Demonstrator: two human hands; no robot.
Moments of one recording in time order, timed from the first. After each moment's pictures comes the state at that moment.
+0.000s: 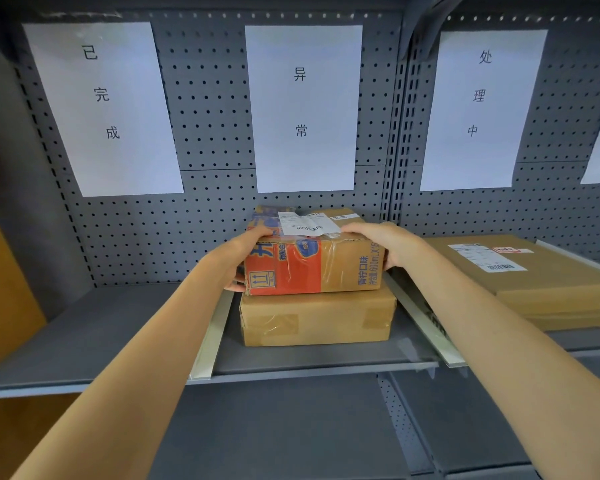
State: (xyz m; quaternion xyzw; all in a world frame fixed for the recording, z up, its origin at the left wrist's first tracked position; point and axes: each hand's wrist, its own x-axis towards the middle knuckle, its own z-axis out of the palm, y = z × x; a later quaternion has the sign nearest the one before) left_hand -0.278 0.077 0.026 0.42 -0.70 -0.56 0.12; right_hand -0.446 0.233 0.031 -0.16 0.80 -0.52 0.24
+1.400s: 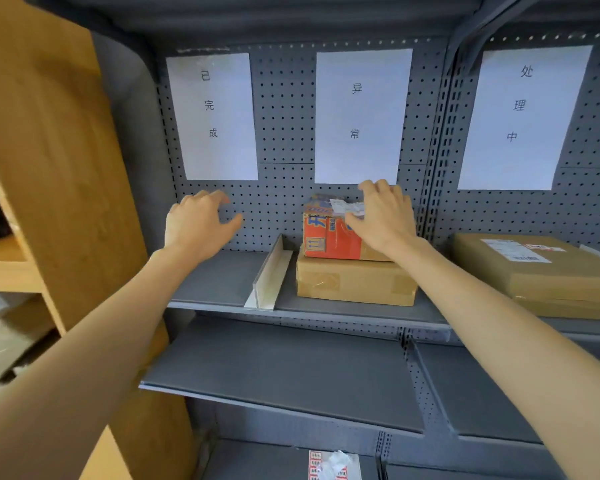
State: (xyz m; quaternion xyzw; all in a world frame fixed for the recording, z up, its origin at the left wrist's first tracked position) left_hand -0.084 0.105 0.047 0.36 -0.86 0.04 0.37; right_hand -0.295 0.268 0.056 -0.44 0.84 -0.20 -0.24
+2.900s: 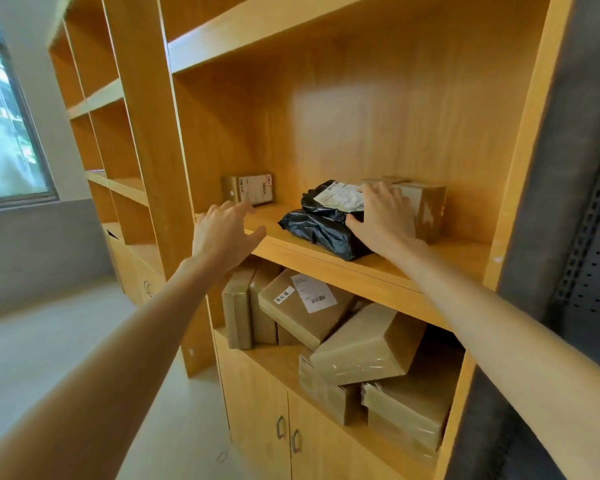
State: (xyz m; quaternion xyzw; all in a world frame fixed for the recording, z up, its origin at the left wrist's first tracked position) left_hand 0.478 -0.239 0.047 0.62 -0.71 0.13 0.32; right_hand 0.243 -0.233 0.061 -0.68 0.66 -0.27 -0.19
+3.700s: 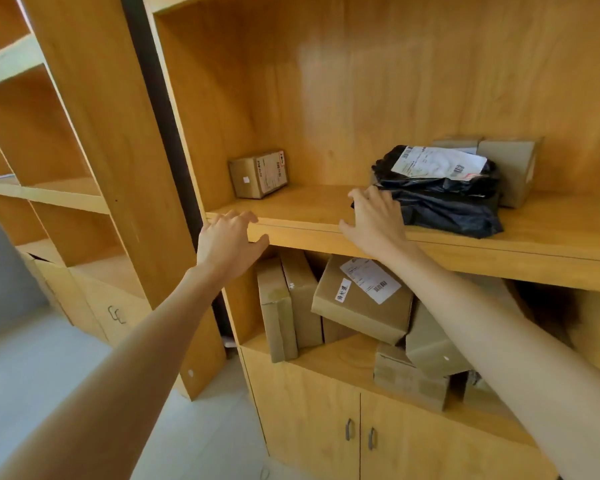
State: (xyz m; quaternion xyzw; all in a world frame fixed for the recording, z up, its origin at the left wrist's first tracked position) left_hand 0.683 -0.434 0.003 0.52 -0.81 0.07 0.27; right_hand 0.464 -0.379 0.006 -0.60 0.75 -0.24 -0.15
